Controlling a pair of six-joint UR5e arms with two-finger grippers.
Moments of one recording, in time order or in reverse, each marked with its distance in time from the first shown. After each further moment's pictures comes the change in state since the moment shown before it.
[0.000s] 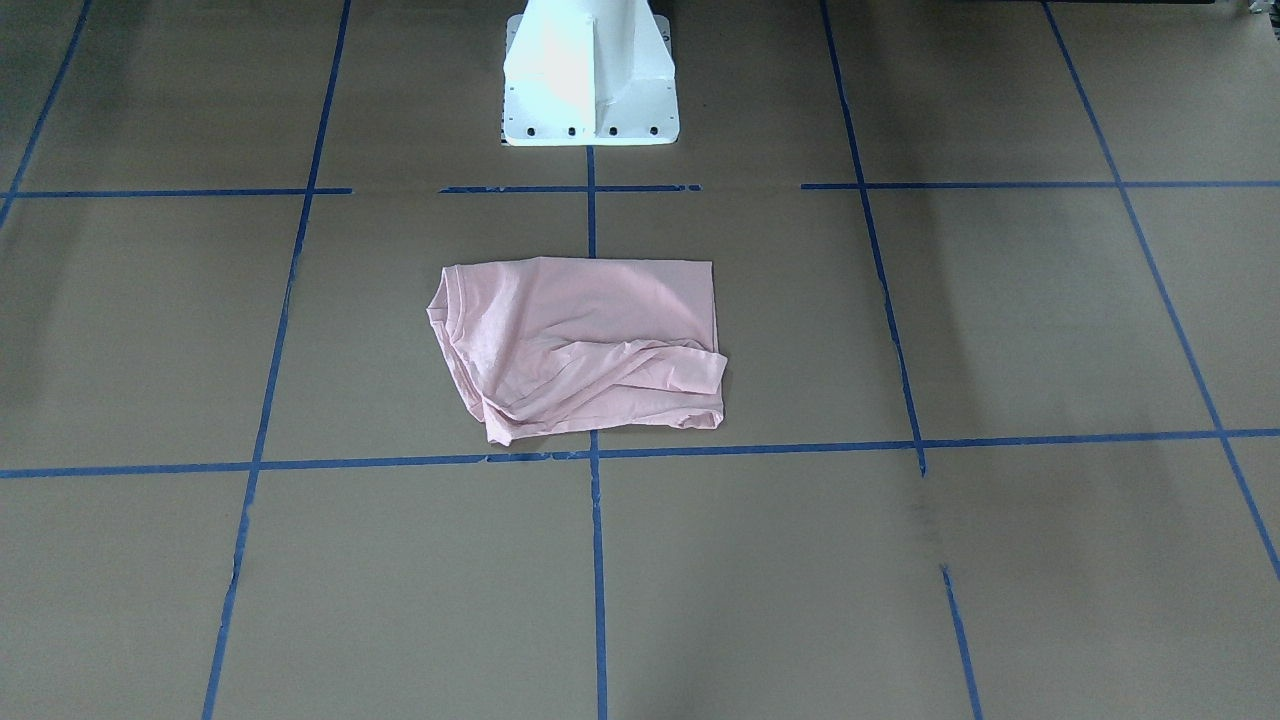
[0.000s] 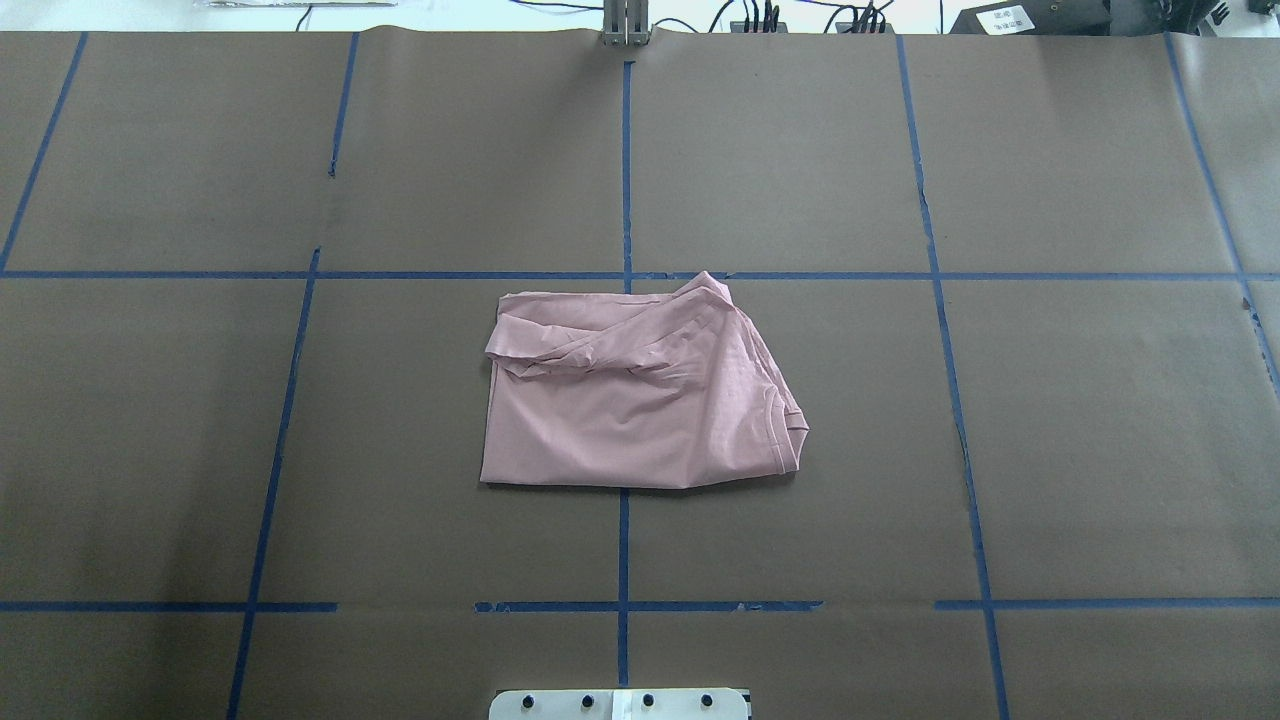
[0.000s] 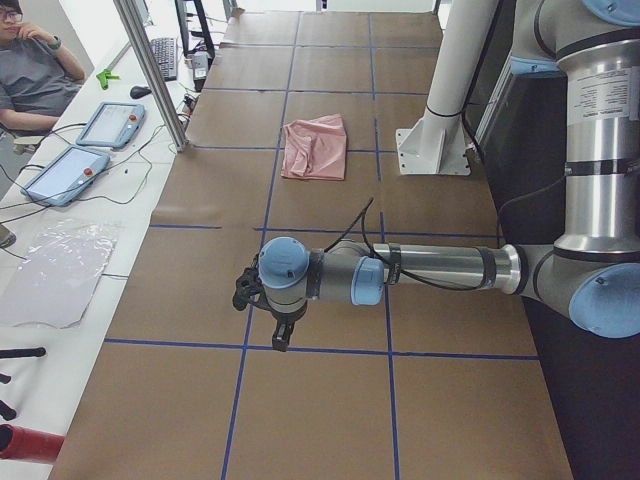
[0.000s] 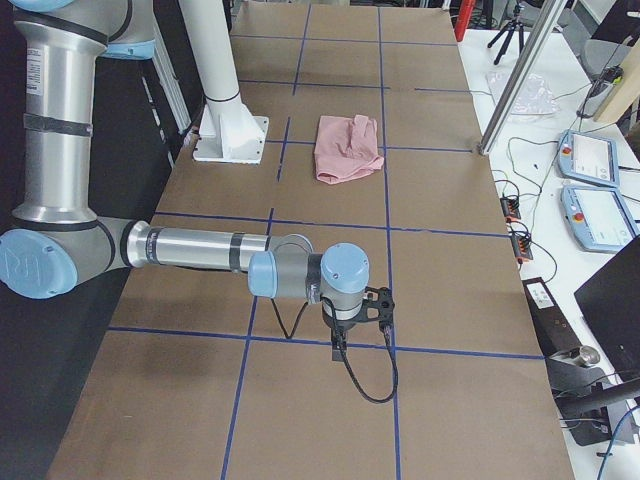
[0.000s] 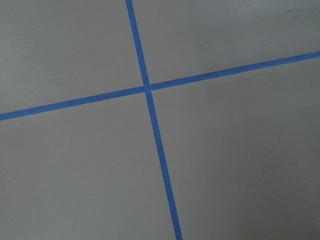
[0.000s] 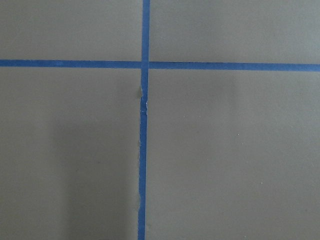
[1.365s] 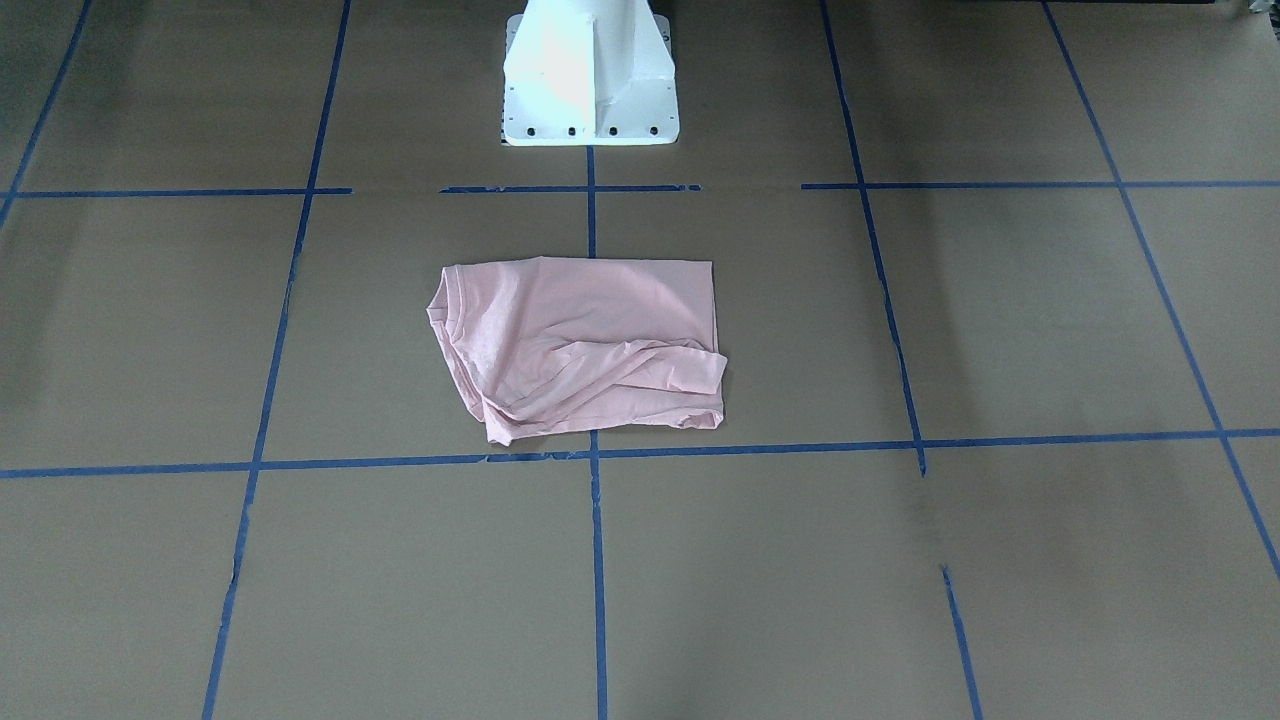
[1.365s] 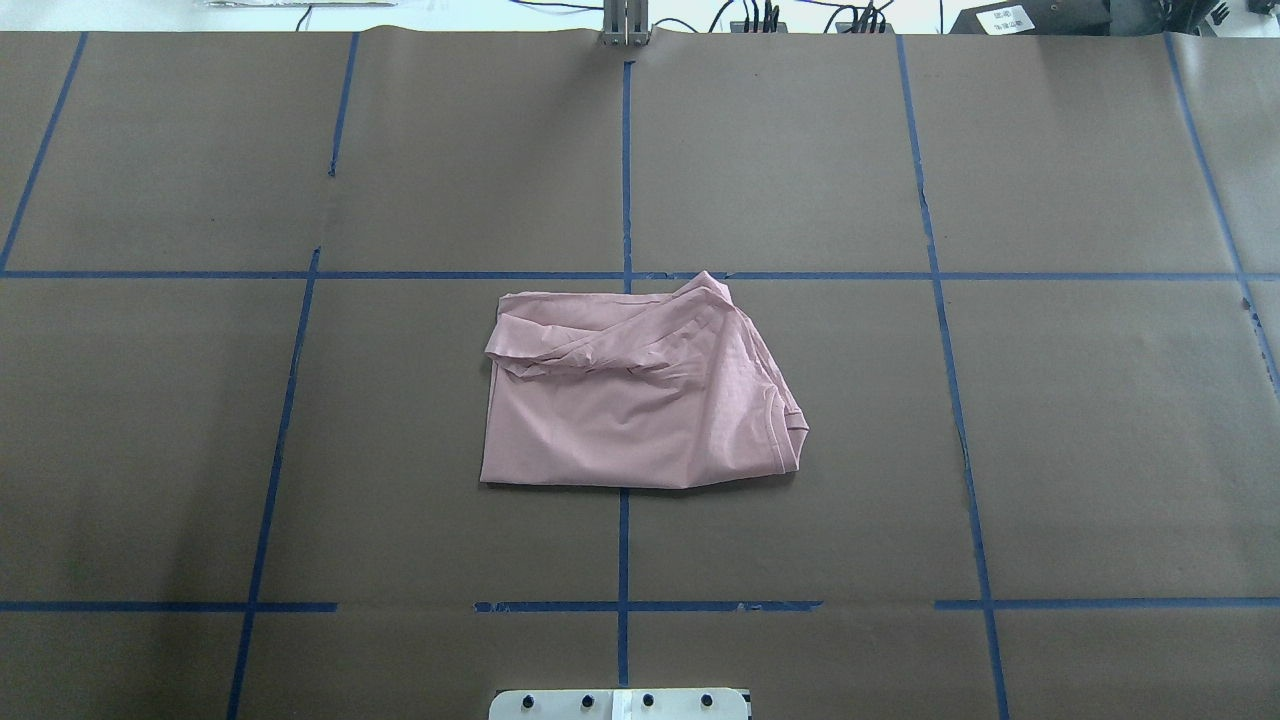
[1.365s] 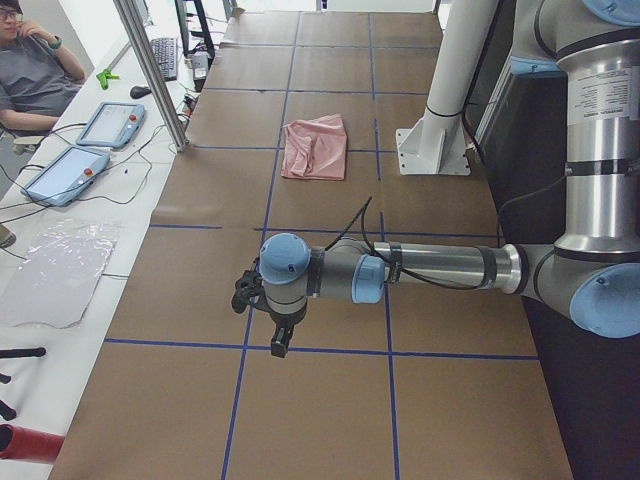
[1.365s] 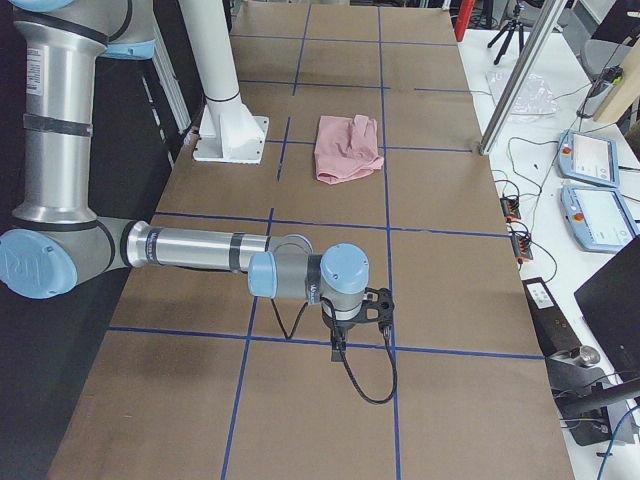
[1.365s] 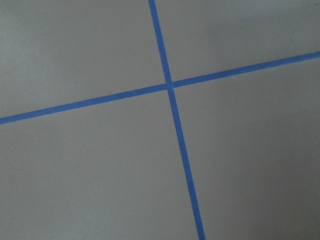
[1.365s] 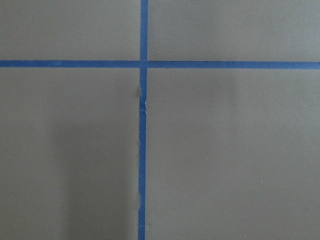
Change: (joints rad) left arm 0.000 0.000 -0.011 0.005 0.075 -0.002; right arm 0.000 0.000 -0.001 -0.001 0.000 0.007
